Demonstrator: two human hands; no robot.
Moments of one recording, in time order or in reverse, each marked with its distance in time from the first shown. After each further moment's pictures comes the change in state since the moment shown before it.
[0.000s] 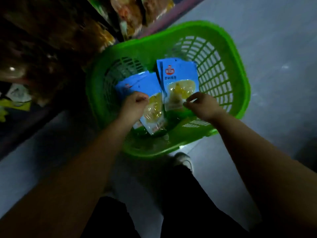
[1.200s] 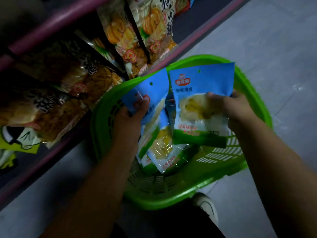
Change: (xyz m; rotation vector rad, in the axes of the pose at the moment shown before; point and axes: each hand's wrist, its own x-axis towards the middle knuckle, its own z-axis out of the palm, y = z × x) left_hand 0.000 0.042 -0.014 -0.498 0.230 0.288; right_hand 0.043 -0.017 -0.036 0.913 0.305 -0.055
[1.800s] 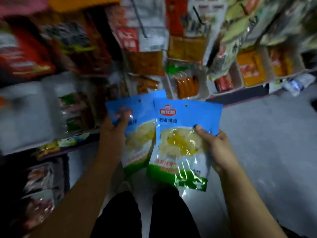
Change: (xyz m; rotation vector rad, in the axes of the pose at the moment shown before) left_hand -0.302 0.480 -0.127 -0.121 0.469 0.253; right_hand -0.398 -0.407 0.001 -0.044 -0.578 -0.013
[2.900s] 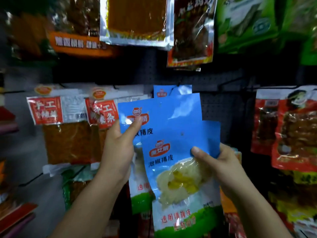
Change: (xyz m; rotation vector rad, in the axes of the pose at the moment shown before) left_hand 0.074 0.447 -0.262 -0.337 -0.039 0.838; right_hand -0.135 -0.309 0.412 -0.111 -0.522 -1.056
